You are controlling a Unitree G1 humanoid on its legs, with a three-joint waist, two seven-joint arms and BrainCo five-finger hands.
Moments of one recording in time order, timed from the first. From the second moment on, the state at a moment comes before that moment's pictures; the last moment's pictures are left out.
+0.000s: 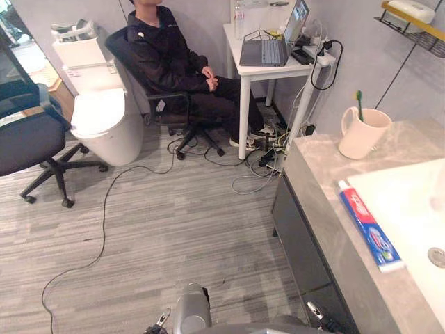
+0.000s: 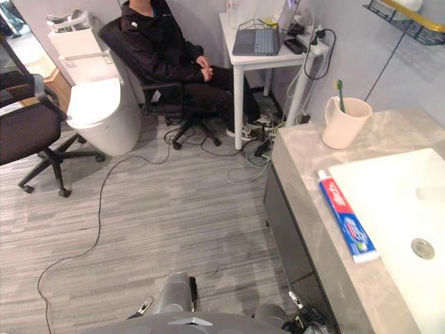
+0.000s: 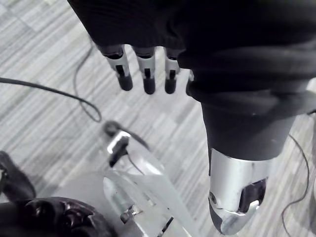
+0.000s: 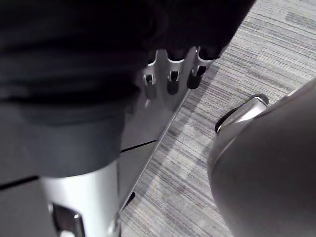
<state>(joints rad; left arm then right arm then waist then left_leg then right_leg) 0.14 -0.03 0.53 1.04 -0.28 0.00 0.10 0.09 0.00 -0.55 1.02 0.25 0.02 -0.10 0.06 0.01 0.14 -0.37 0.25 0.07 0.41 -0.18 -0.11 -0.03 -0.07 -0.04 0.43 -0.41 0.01</state>
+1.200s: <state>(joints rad) 0.05 0.03 0.30 1.06 -0.19 -0.02 0.06 -0.01 -0.06 -0.44 1.10 0.21 0.00 -0.08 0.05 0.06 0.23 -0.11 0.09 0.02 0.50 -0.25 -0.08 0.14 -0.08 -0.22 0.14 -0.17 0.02</state>
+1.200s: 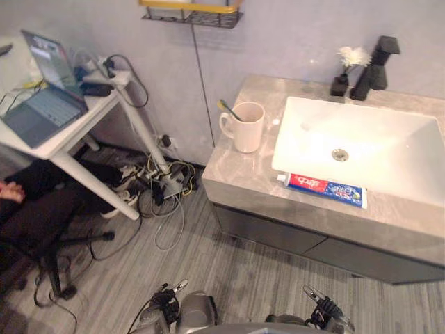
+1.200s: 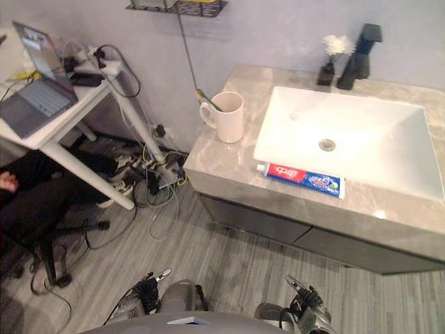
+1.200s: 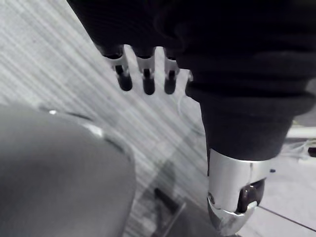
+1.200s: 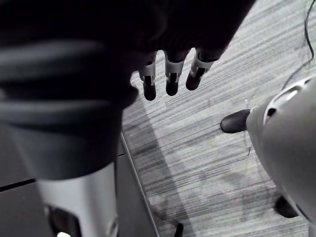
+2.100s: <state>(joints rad) 0.07 0.06 0.31 1.09 -0.13 -0.02 0.05 0.05 -0.03 -0.43 1.09 0.17 0.00 -0.04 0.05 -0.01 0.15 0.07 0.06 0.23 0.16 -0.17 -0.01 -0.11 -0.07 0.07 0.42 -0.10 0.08</state>
